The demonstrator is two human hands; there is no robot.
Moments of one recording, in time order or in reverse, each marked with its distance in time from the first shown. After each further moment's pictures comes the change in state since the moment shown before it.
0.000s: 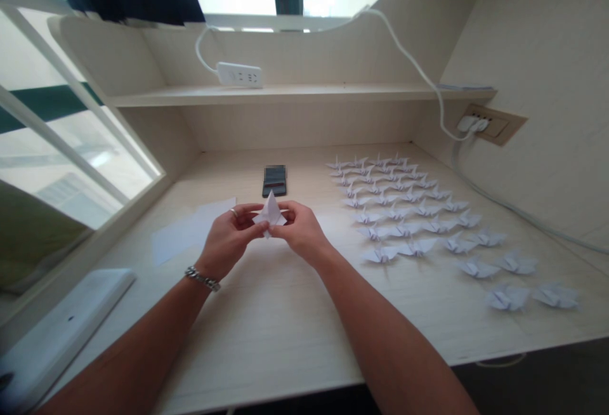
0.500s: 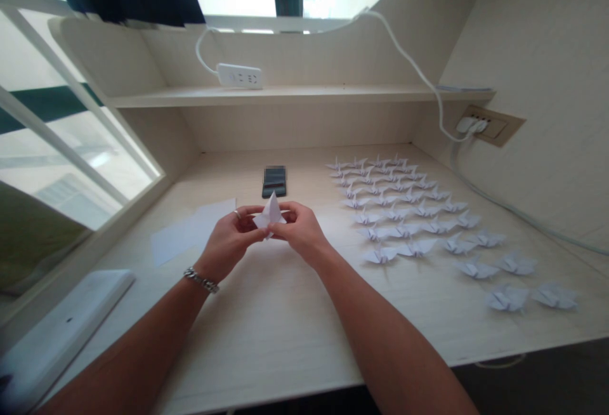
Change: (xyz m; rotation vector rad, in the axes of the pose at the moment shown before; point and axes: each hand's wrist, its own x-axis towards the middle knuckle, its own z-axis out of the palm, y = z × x) left_hand -0.002 0.004 0.002 0.026 -0.051 -0.045; right_hand -0.001 -0.004 0.004 0.050 0.075 0.096
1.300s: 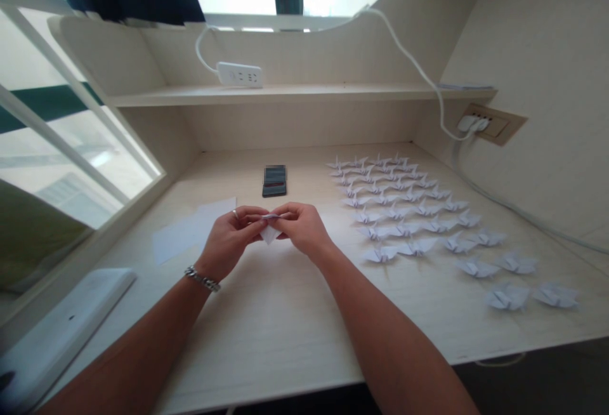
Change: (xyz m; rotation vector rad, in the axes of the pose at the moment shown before) left_hand -0.004 0.006 0.003 -0.117 0.032 -0.030; right_hand 0.001 0.000 -0.007 -0.115 -0.024 -0.036
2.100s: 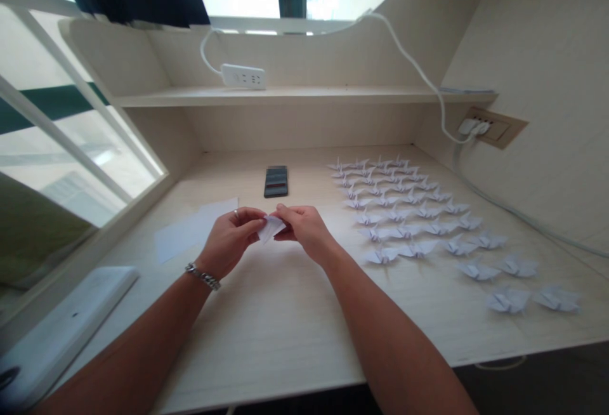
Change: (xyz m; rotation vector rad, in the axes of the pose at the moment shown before) left_hand 0.004 -0.004 -0.003 -0.131 0.036 -0.069; right_hand 0.000 -0.006 0.000 0.153 -0.037 0.127
